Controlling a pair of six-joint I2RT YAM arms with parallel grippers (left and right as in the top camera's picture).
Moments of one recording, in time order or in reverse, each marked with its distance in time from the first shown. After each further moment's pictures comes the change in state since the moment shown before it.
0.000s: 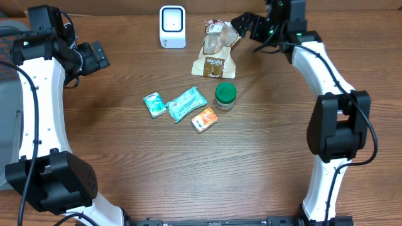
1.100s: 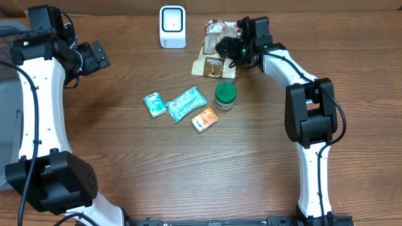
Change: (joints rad) left arm 0.000 0.000 0.000 0.000 0.000 0.000; right arm 0.104 0.243 0.058 0.027 0.167 -0.037
